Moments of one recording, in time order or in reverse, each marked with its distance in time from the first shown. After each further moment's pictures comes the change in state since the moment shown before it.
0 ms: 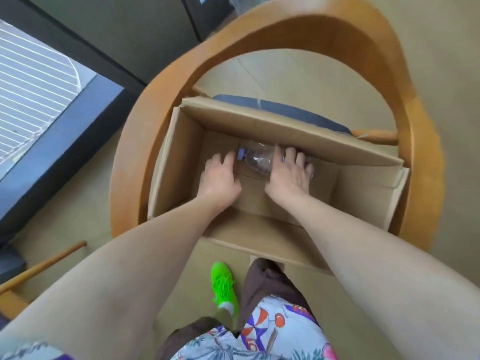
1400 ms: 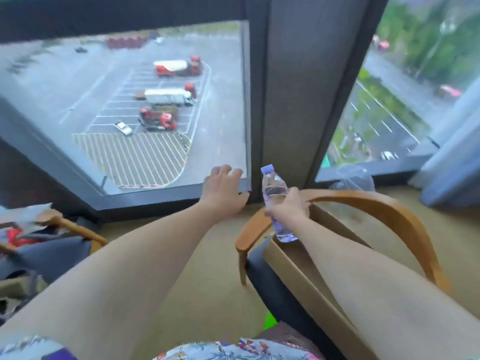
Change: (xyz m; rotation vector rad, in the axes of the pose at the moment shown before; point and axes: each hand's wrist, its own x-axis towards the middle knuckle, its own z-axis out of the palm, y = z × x) left_hand -0.329 -0.125 -0.205 -0.041 0.791 -0.220; right_hand -0.244 -0.206 -0.159 0.464 0.100 -0.462
